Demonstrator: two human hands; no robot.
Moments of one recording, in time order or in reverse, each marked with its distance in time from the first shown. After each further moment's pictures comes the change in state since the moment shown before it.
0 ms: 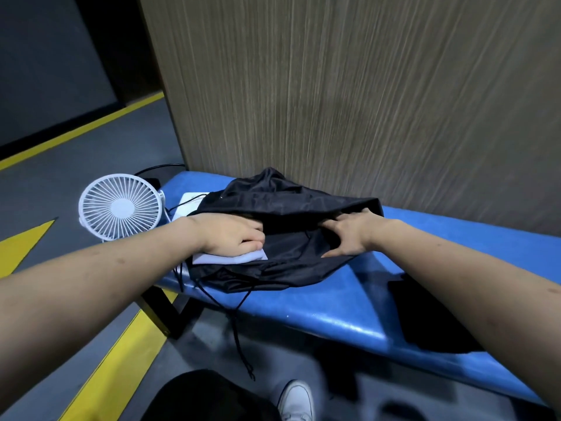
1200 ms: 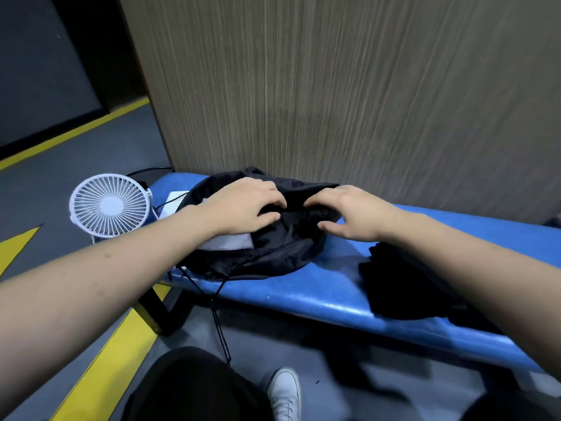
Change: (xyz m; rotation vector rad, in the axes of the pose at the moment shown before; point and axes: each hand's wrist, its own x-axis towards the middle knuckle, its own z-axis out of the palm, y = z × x) left_hand 0.008 0.077 -0.066 0.044 0.525 -0.054; right_hand -0.093 0.018 -0.014 0.306 0.551 -0.277
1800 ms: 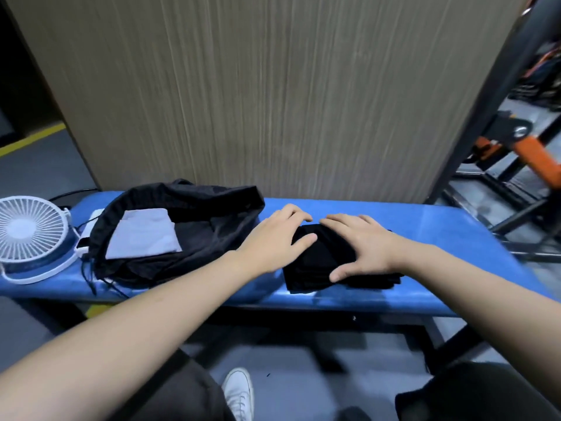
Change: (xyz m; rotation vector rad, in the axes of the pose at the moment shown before) left_hand 0.068 0.202 0.026 -0.421 0.059 -0.084; right_hand -0.199 0.028 -0.021 -0.049 -0.209 0.375
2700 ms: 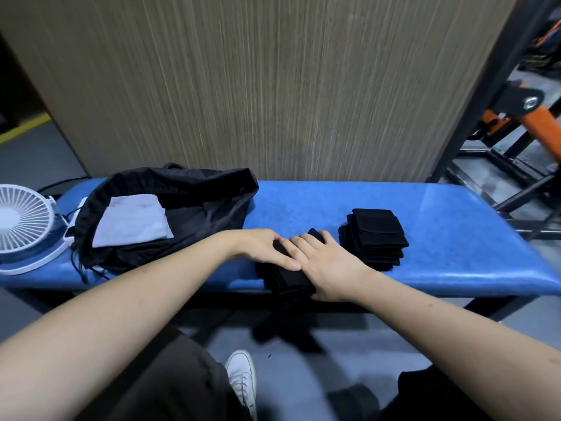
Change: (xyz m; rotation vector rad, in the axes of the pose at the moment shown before) left_hand -0.001 -0.030 0.017 -0.298 -0.645 -0.405; right_hand 0.024 -0.048 0.092 -0.432 0.173 -0.200
